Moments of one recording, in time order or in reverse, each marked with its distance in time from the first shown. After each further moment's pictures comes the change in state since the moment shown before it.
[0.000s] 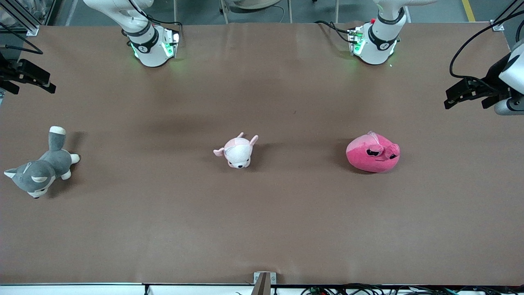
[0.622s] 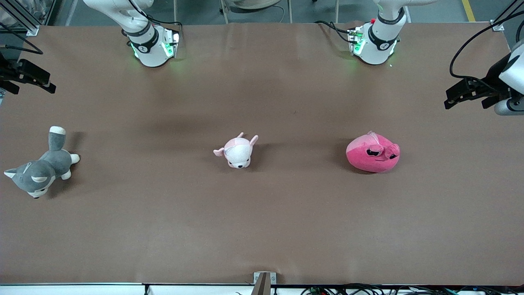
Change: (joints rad) left arm 0.000 0.001 0.002 0.000 0.000 -0.001 0.000; right arm 0.000 0.000 0.000 0.000 0.000 0.000 0.000
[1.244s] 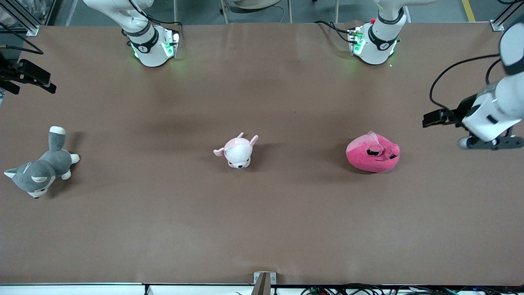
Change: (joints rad) left arm -0.002 0.173 -0.001 -0.057 -0.017 0.053 0.000; right arm 0.000 0.000 0.001 -0.001 0.000 0.000 0.000
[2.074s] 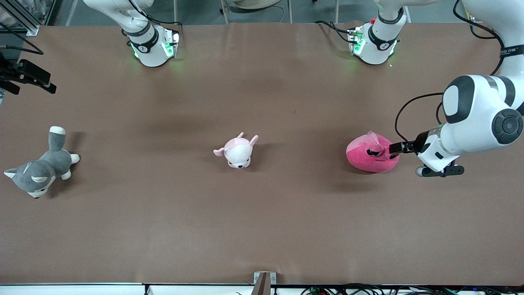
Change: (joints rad) left arm -0.014 0.110 -0.007 -0.208 -0.073 0.321 -0.041; right arm 0.000 0.000 0.000 0.000 0.000 0.002 0.000
